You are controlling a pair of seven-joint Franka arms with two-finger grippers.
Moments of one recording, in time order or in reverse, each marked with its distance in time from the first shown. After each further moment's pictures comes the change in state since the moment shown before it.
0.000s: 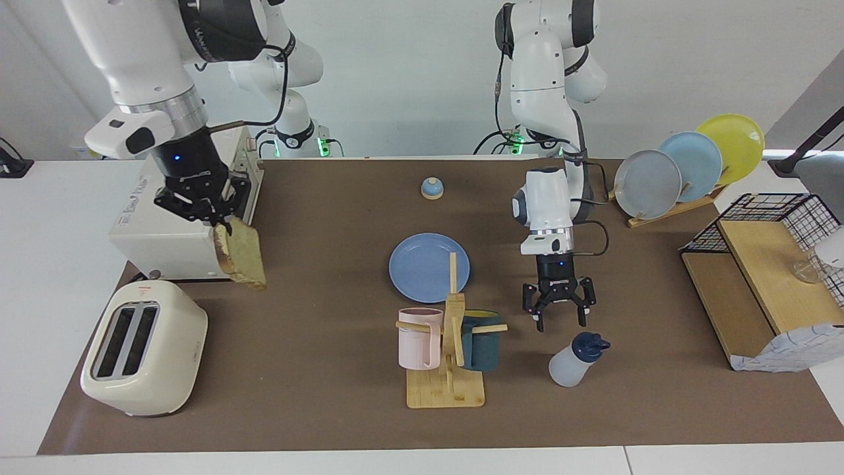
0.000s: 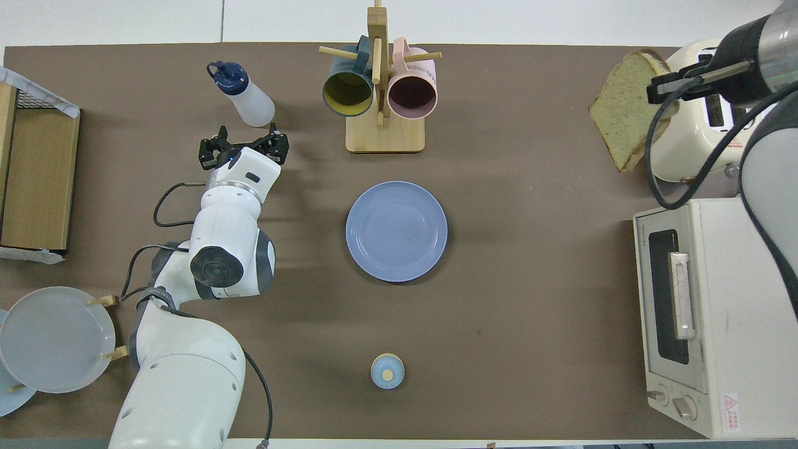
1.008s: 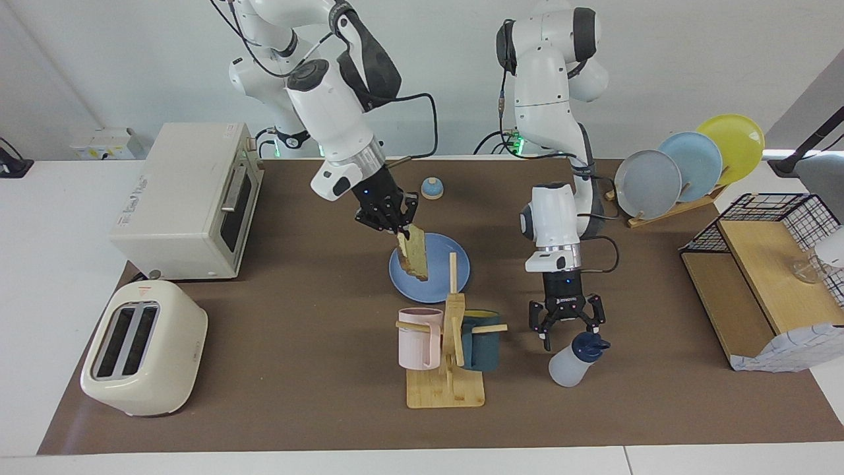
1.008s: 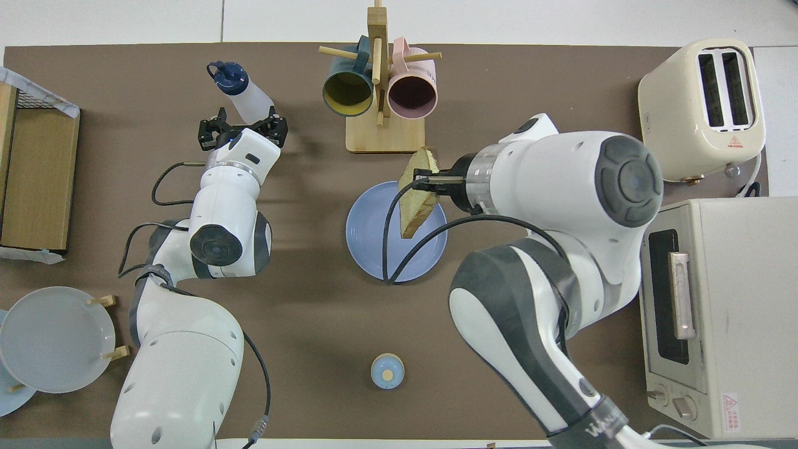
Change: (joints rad) left arm 0.089 0.052 -0.050 0.110 0.053 -0.027 -0.021; right arm 0.359 -0.042 0.014 -0.531 0.263 0.633 0.414
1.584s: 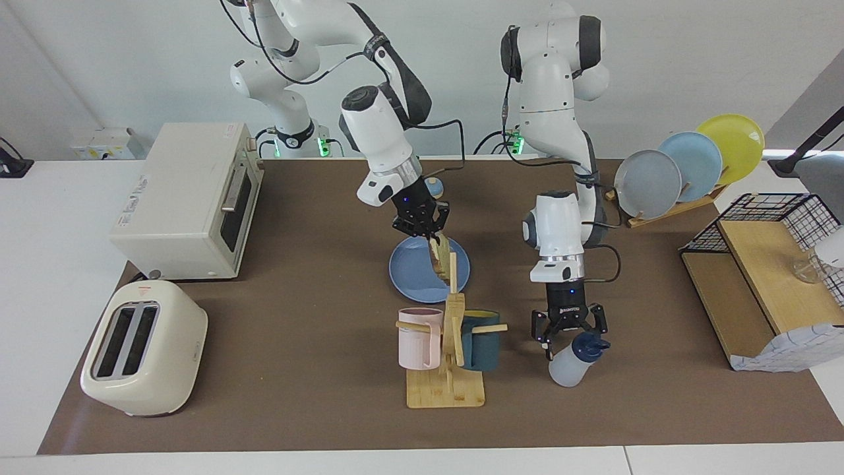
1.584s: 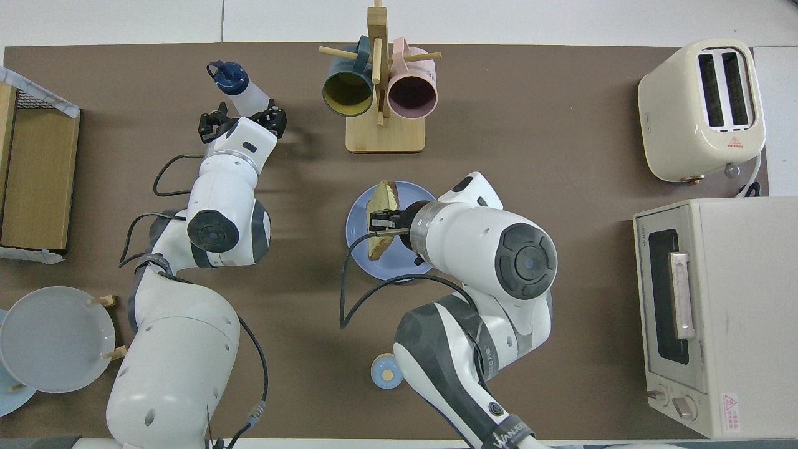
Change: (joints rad) left arm 0.066 0.028 -0.046 0.059 0.001 -0.029 -0.006; right arm 0.128 0.039 0.000 -0.155 0.003 0.261 0.028
